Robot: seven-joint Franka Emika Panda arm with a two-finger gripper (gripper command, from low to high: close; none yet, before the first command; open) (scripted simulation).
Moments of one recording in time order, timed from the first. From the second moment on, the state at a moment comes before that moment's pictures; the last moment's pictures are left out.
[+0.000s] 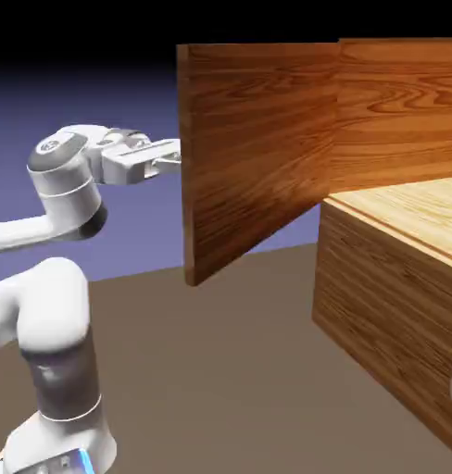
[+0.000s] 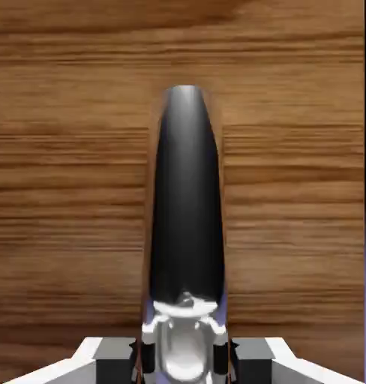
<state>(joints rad) -0.08 -1.66 0.55 -2.95 -0.85 2.10 2.06</state>
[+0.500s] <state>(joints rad) -0.27 -1.54 1.01 -2.49 -0.49 1.54 2.05</state>
